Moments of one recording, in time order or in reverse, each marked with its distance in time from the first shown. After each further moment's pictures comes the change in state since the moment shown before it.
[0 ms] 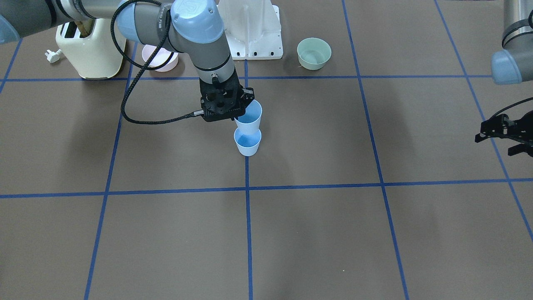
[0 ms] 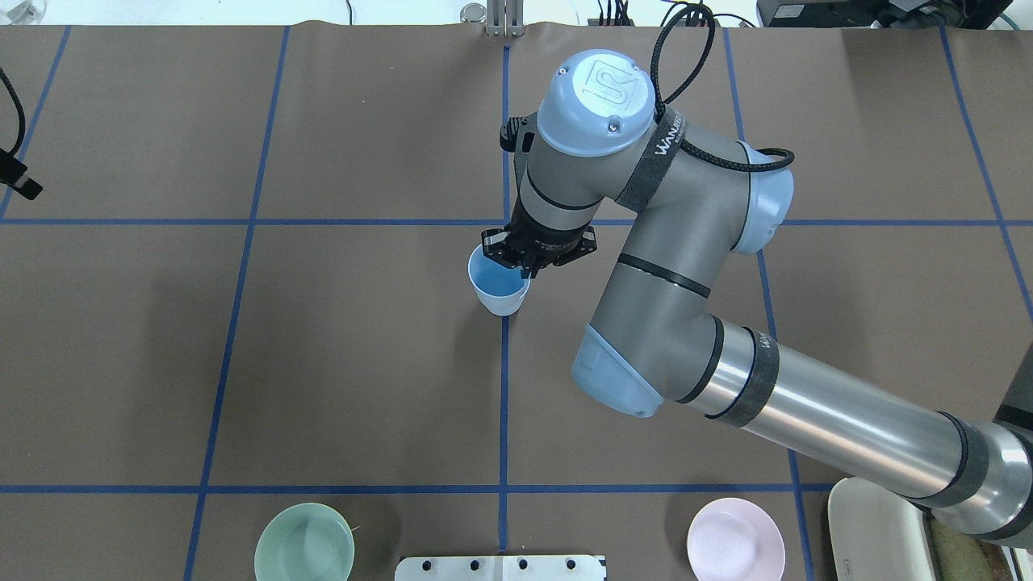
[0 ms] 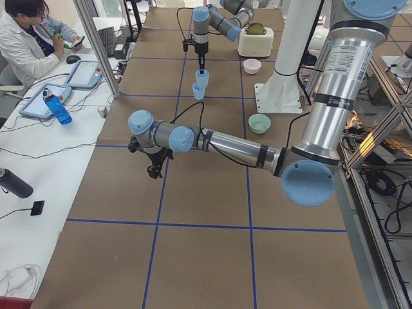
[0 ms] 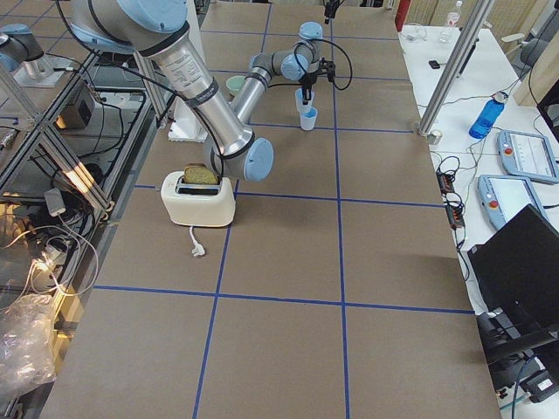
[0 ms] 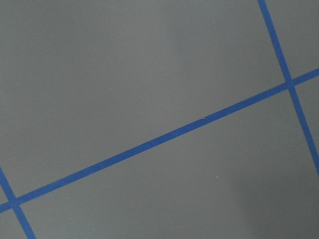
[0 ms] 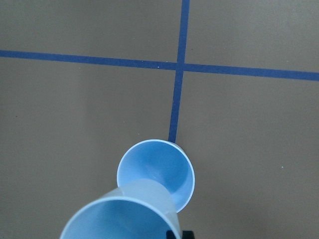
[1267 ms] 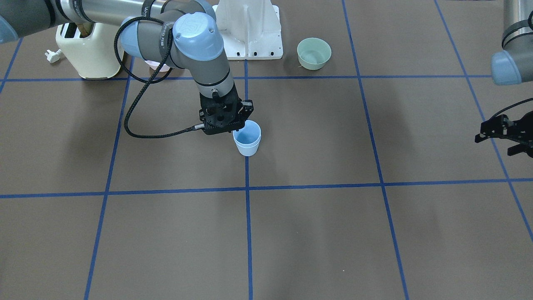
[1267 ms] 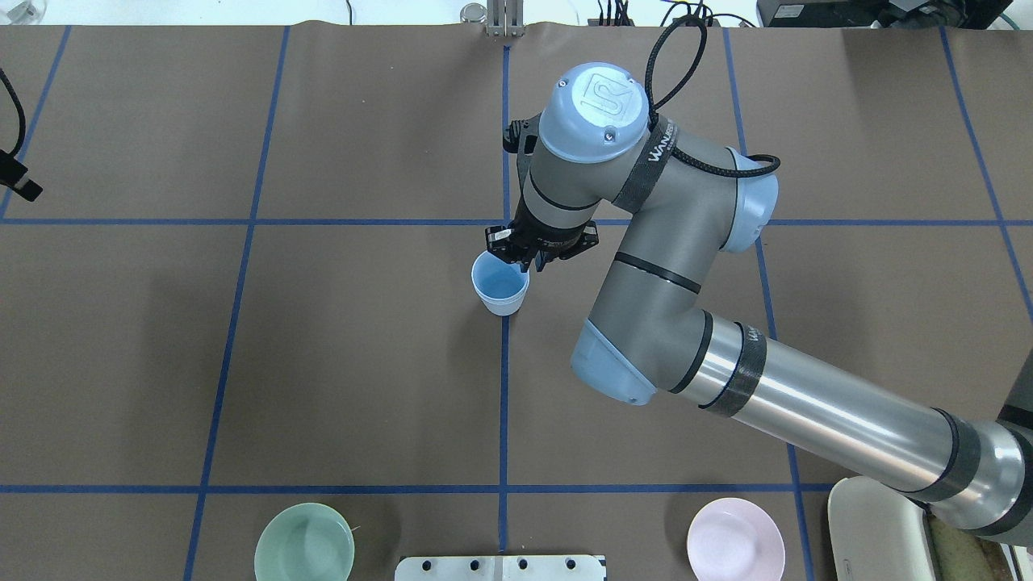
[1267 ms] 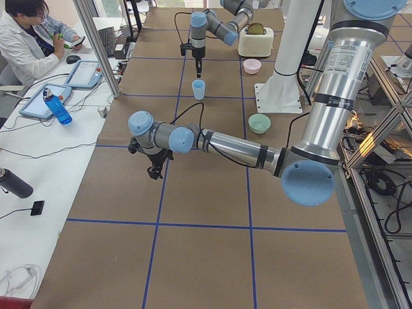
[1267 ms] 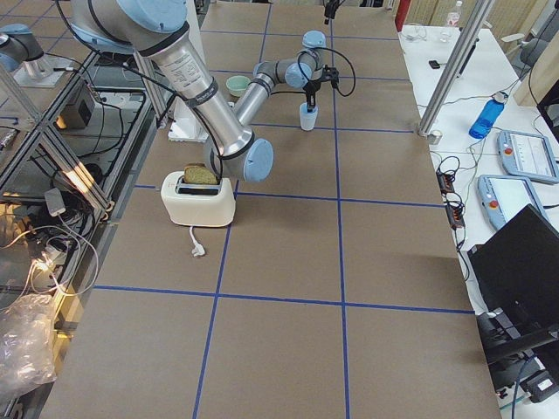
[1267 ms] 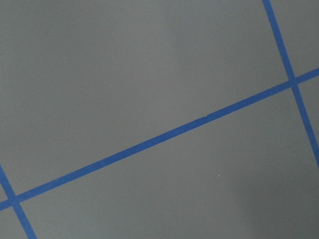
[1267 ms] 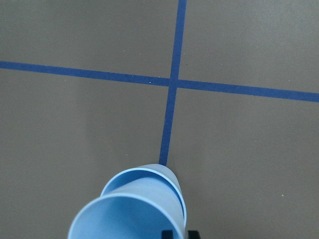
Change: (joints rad) left arm 0.001 -0.001 0.005 0.000 0.000 -0.001; right arm 0.004 -0.006 -0.067 0.080 -0.016 -0.017
